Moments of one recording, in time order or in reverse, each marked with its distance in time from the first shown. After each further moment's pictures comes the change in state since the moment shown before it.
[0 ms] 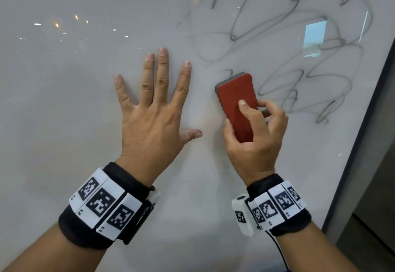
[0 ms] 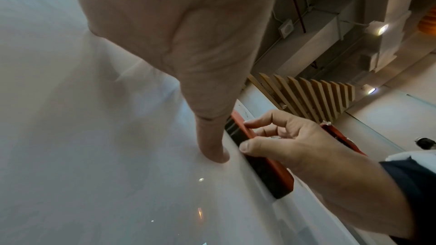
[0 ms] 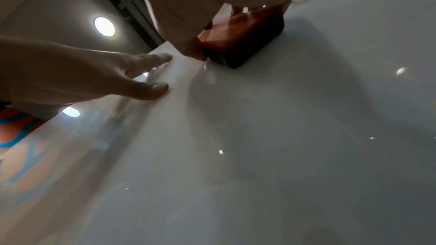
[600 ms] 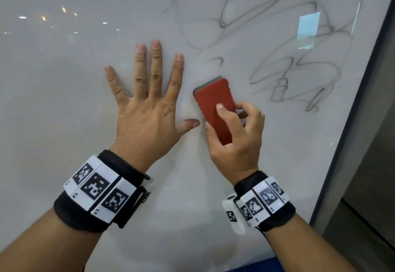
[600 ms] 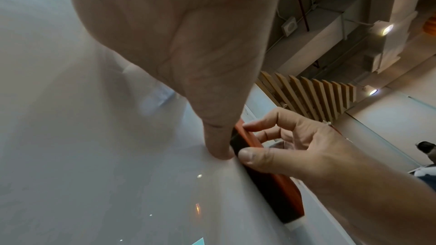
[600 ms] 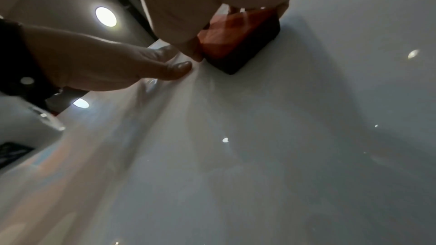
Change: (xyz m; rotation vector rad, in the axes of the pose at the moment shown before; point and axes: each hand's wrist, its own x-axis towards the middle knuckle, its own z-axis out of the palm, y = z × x) left_hand 0.001 0.003 0.011 -0.042 0.024 0.057; right_hand -0.021 -0.007 -0.002 0.048 -0.102 -0.033
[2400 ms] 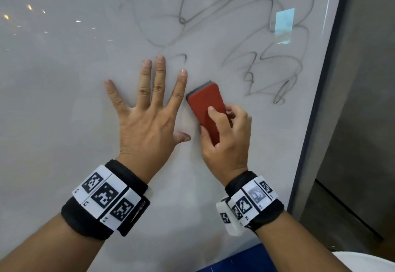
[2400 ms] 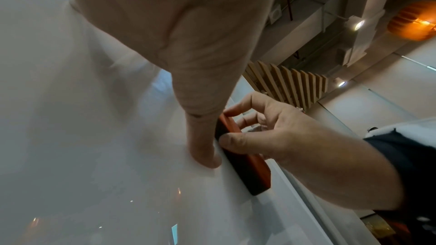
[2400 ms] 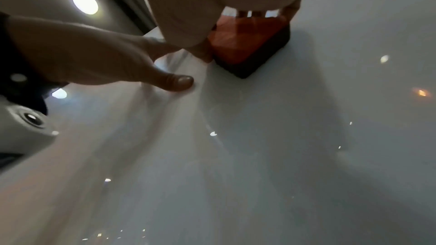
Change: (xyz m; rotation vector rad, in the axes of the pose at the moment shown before) left_hand -0.002 0.052 0.010 0.055 -0.078 0.059; right_hand -0.011 0.027 -0.027 -0.124 -0.082 0.068
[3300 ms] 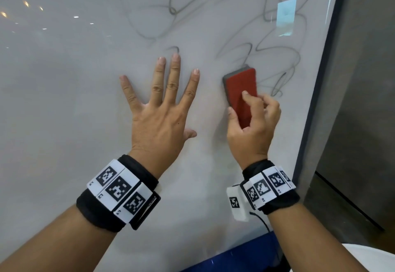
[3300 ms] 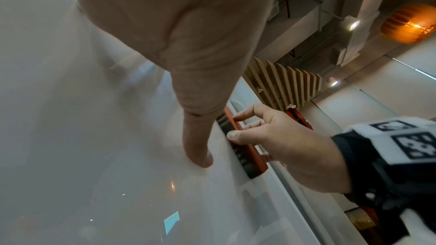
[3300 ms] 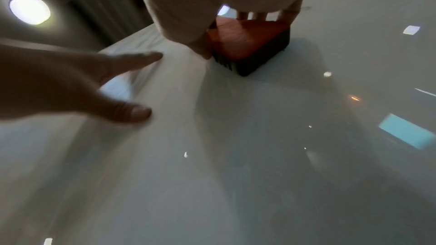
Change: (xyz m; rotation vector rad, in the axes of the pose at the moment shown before) left_hand 0.006 0.025 0.000 0.012 -0.035 0.056; right_hand 0.010 0.043 -0.016 -0.023 0.149 0.169
